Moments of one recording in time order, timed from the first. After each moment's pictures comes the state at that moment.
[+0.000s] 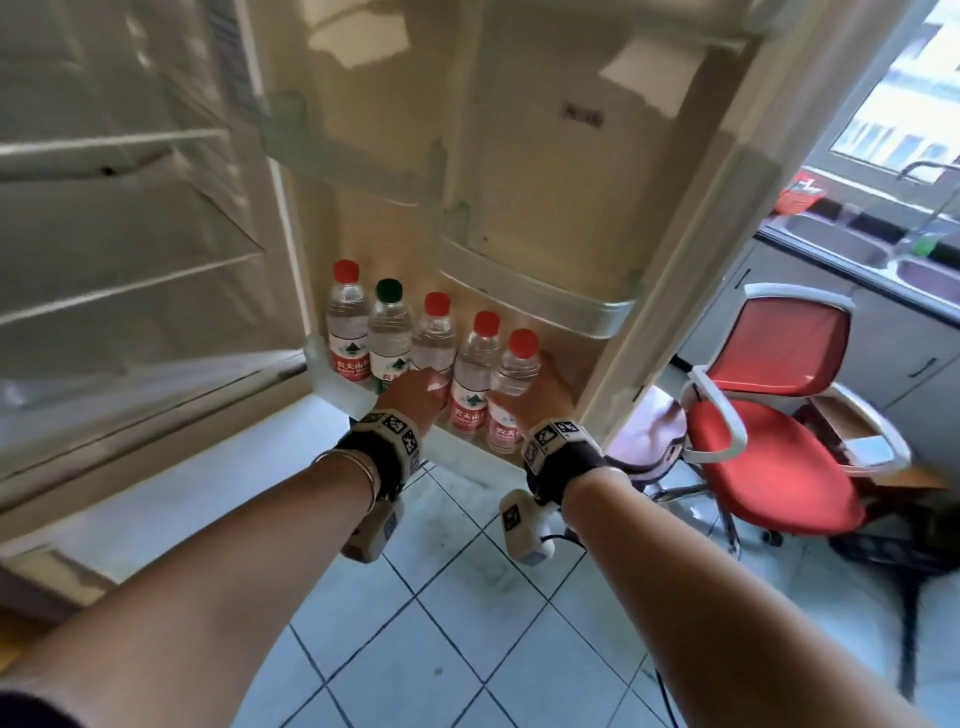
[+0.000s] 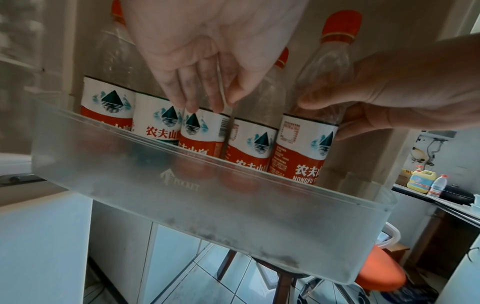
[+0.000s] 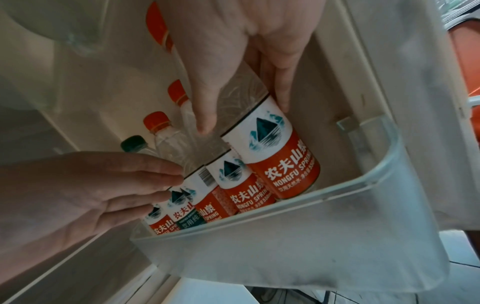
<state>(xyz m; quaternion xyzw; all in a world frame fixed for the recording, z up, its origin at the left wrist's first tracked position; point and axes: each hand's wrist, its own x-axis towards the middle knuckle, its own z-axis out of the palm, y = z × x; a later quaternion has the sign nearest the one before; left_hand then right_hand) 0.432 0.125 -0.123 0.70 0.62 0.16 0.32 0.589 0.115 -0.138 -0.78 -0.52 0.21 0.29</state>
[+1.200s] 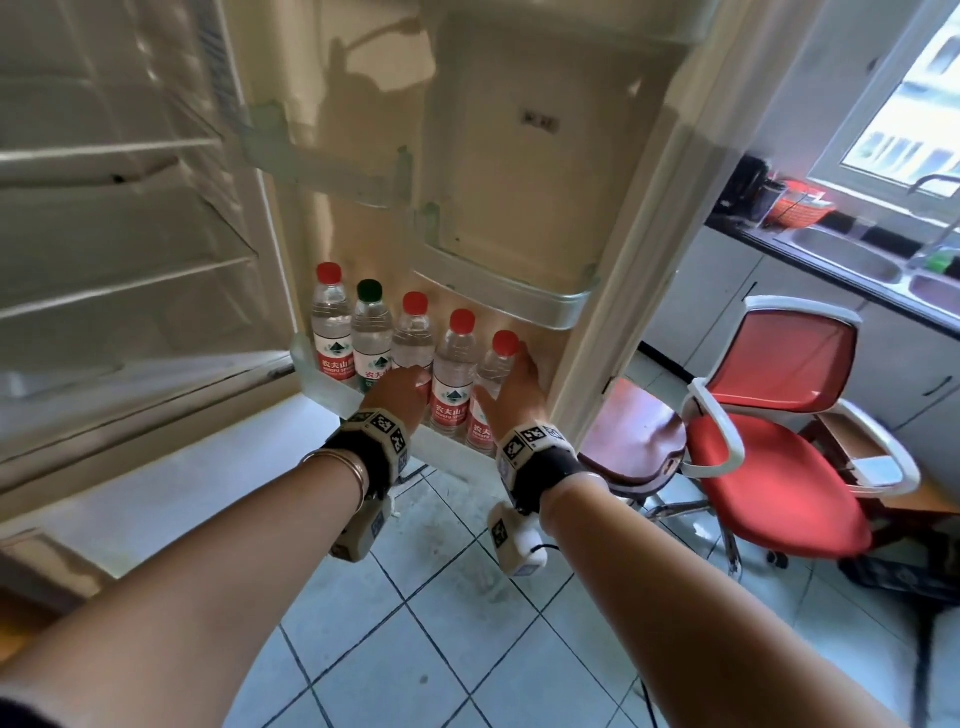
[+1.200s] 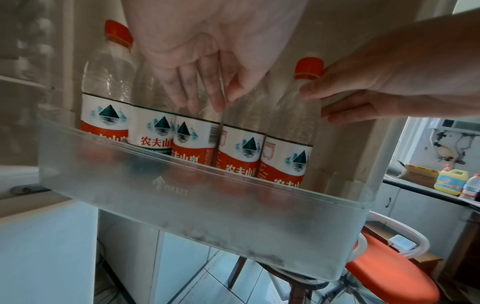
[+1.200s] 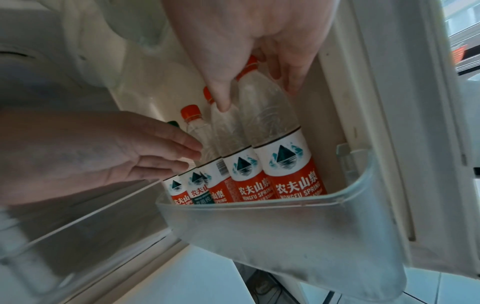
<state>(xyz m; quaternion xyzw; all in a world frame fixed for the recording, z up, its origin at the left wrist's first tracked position) 0.461 0.120 -0.128 0.67 0.66 0.19 0.29 0.610 0.109 -0.141 -0.74 -0.55 0.23 0.31</state>
